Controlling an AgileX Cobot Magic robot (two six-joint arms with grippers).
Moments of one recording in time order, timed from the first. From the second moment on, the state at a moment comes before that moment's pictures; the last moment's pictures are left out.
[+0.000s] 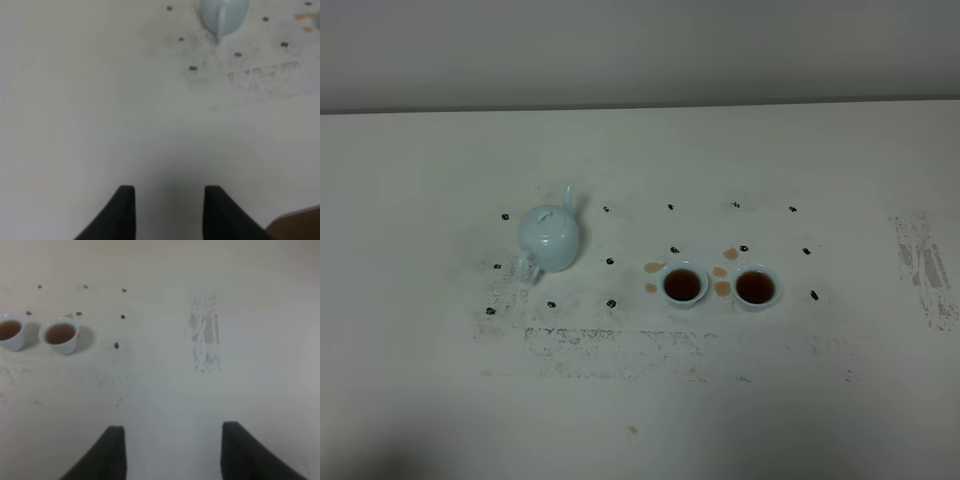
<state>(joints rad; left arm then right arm) 0.06 0.00 -0.46 -0.16 1.08 0.33 -0.02 0.01 -0.52 0.04 1.11 -0.03</state>
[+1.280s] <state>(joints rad) 0.06 0.00 -0.46 -0.19 1.07 0.16 -0.02 0.01 -0.52 0.04 1.11 -0.03</state>
